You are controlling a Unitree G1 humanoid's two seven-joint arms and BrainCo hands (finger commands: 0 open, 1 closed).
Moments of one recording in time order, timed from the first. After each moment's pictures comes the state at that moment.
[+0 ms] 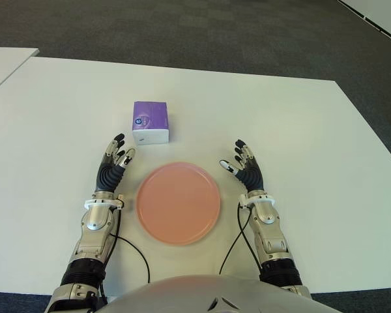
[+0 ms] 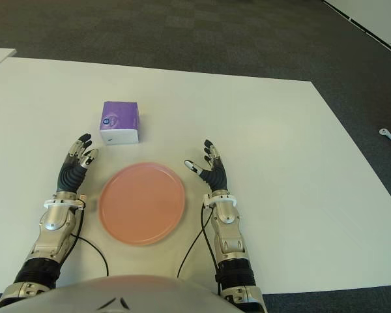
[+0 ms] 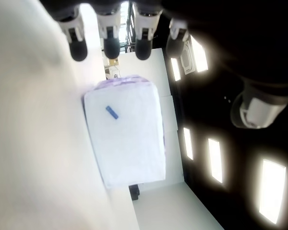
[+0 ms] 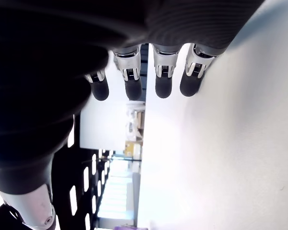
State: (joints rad) left arm 0.05 0.13 0.07 0.46 0.05 -0.55 0.04; right arm 0.06 -0.03 0.03 0.17 -0.05 -0.13 0.01
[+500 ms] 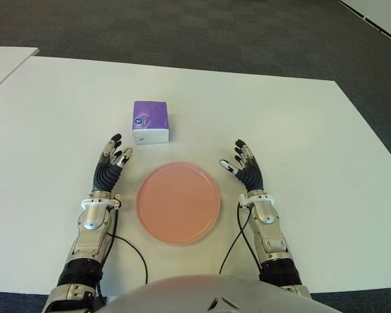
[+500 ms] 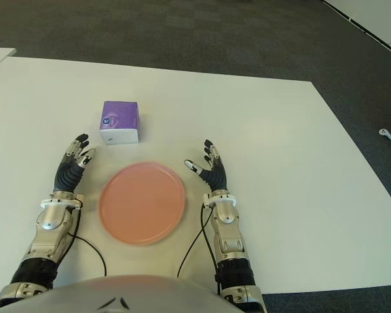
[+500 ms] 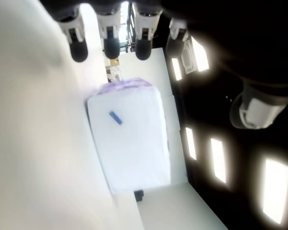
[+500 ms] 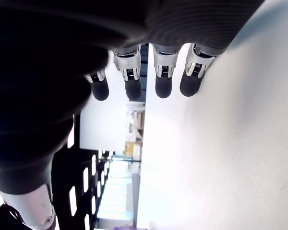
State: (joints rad) left arm 0.05 0.14 0.10 0.40 0.04 -0.48 0.05; right arm 0.06 -0.03 0.03 0.17 -0.05 -0.13 0.00
